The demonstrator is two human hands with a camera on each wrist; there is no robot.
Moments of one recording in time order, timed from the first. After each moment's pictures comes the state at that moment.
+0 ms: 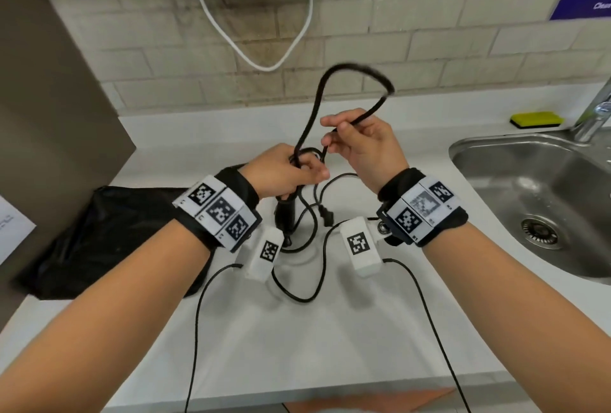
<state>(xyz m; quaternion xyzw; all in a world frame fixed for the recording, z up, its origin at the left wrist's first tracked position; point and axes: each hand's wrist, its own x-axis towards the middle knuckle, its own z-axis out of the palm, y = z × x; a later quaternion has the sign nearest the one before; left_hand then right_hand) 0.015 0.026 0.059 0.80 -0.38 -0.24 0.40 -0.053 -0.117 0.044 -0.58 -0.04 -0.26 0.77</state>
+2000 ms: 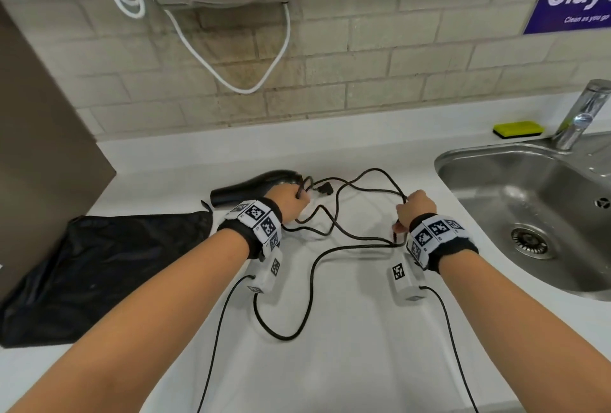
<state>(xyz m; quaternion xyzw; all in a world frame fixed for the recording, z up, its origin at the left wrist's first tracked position) 0.072 -0.049 -0.022 0.90 -0.35 -0.16 0.20 -0.073 -0.237 -0.052 -0.75 0.50 -0.08 0.42</state>
